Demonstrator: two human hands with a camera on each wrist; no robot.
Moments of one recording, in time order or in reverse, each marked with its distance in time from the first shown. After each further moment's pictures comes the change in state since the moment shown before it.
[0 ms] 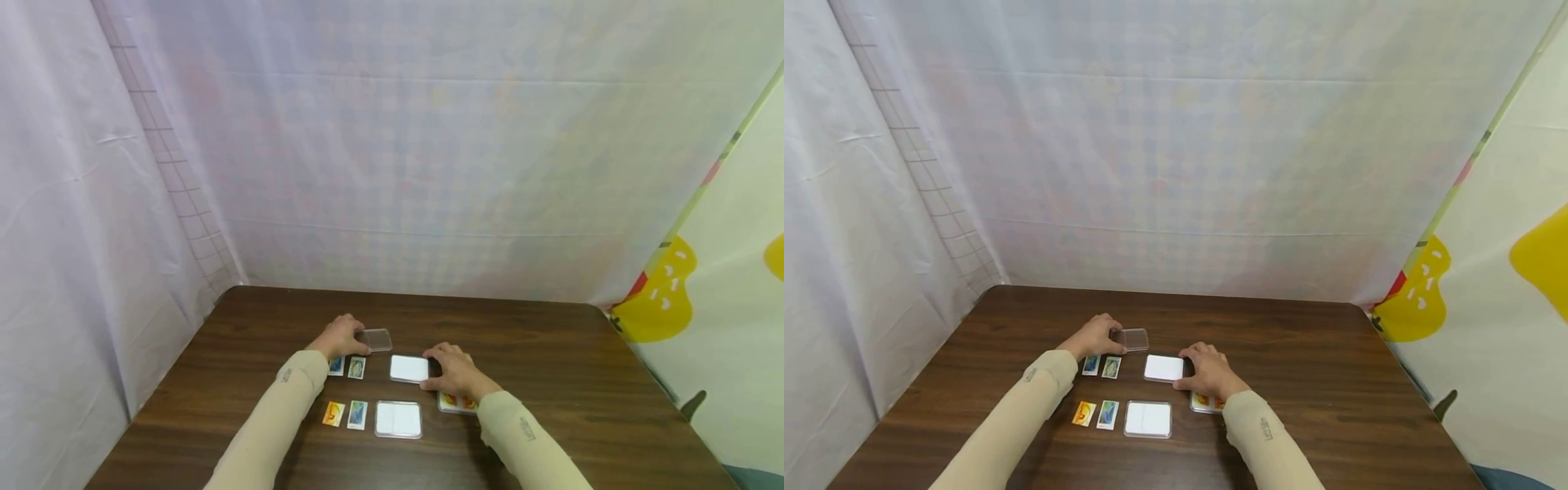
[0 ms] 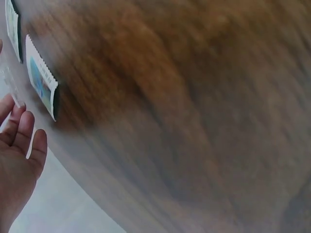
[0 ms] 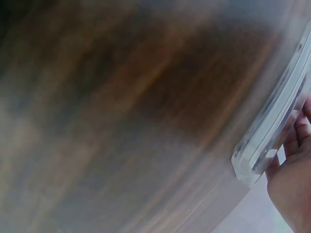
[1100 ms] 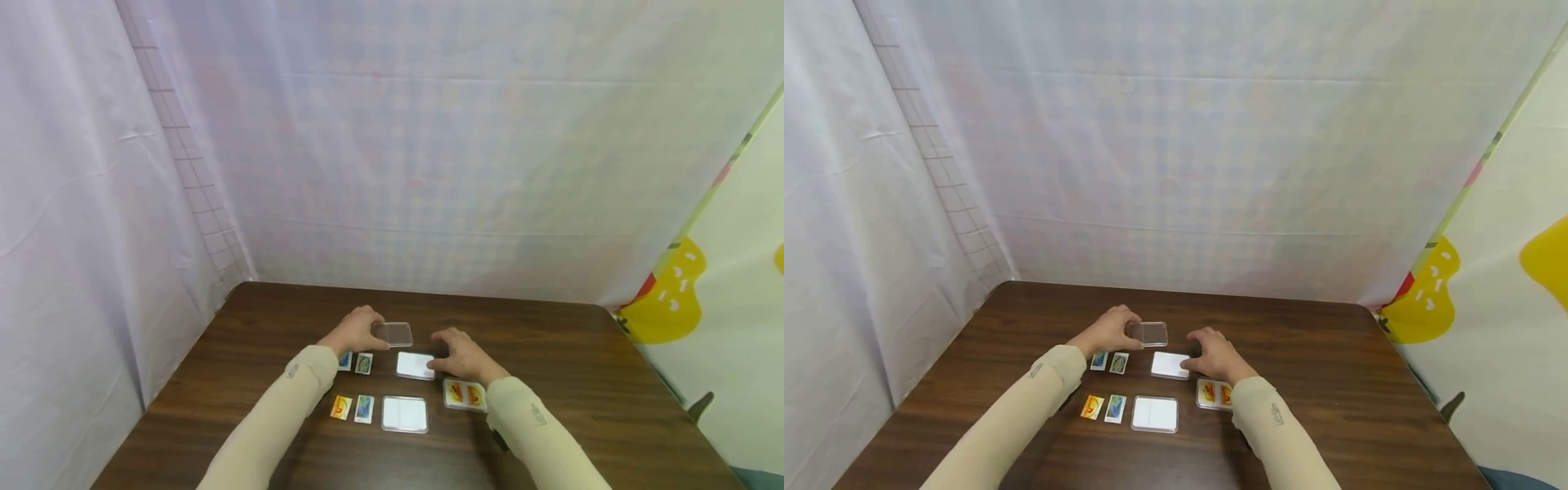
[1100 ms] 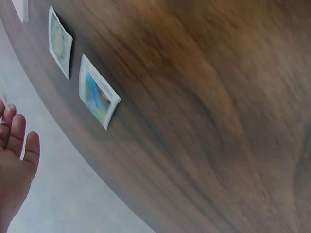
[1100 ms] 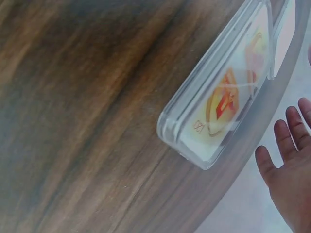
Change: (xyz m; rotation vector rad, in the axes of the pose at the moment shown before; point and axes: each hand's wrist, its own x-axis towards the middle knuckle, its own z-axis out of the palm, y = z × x) left_hand -0.011 0.027 -0.012 -0.035 0.036 0.134; right_hand 0.005 -0.011 -0.027 0.118 0.043 0.002
